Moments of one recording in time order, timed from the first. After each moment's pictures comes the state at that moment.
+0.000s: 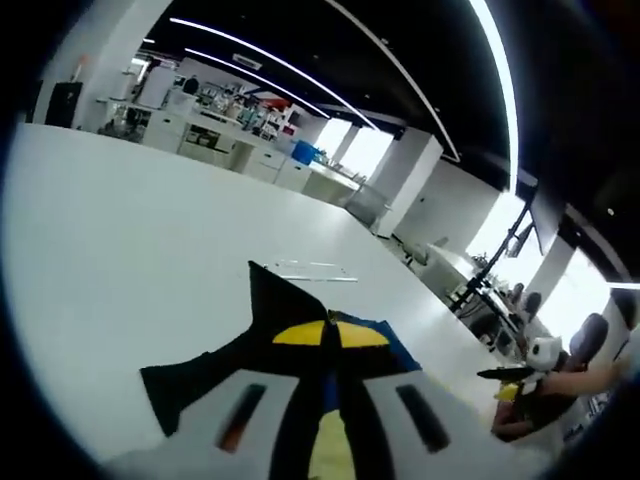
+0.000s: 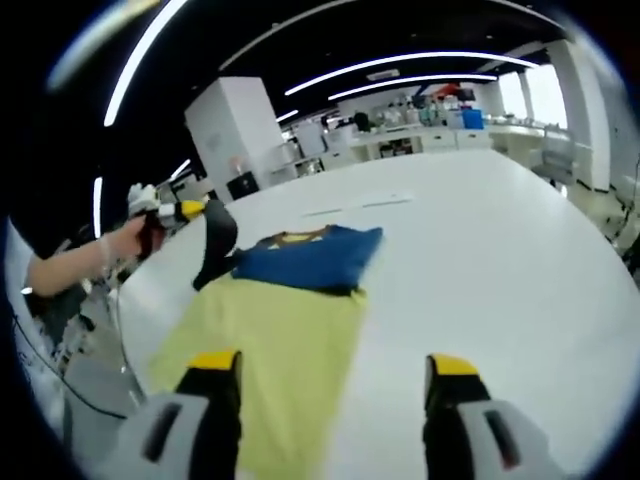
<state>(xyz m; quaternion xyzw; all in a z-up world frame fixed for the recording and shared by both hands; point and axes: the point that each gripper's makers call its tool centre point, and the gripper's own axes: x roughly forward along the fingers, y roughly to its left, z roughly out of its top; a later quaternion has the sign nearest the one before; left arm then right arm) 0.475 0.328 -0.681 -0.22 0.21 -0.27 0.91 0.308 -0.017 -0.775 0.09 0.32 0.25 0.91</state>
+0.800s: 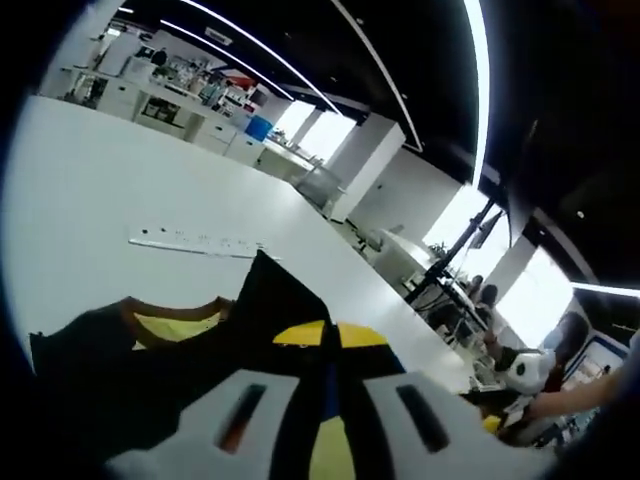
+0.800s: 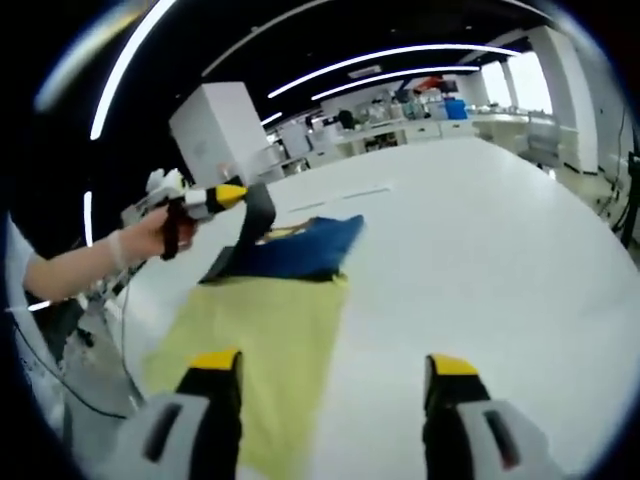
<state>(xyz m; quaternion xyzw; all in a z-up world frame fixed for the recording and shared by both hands) 0.493 0.160 -0.716 -0.24 0.23 -0.37 0.87 0.301 -0.031 -0.793 0.11 0.33 0.23 0.91</state>
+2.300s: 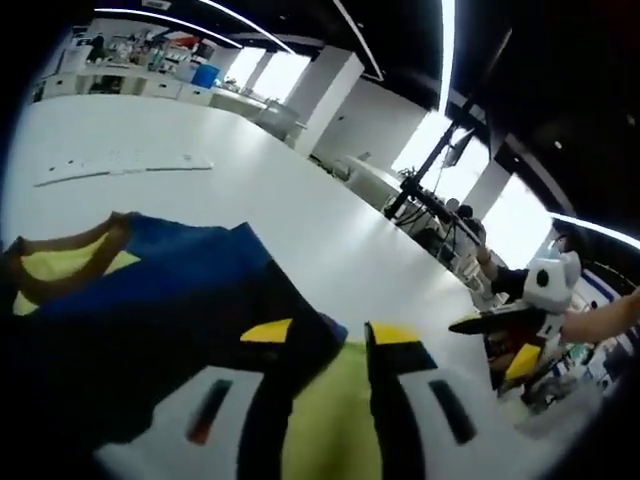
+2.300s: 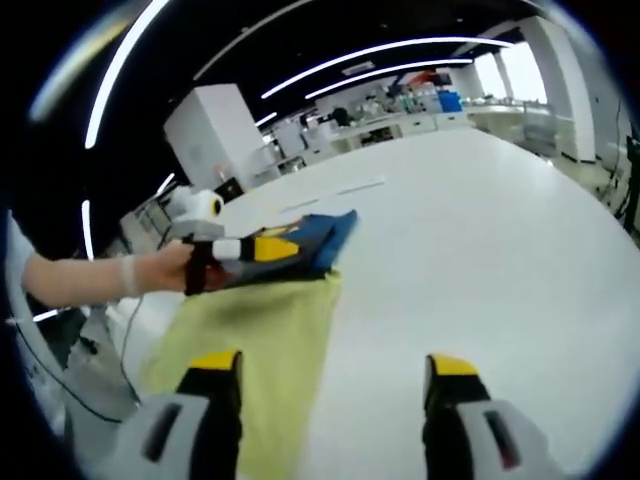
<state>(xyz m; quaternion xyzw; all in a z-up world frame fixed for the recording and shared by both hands) 0.446 0.075 -0.800 -0.13 0.30 -0.47 0.82 0.313 -0.032 -0.801 0.12 0.34 0.23 0.91</state>
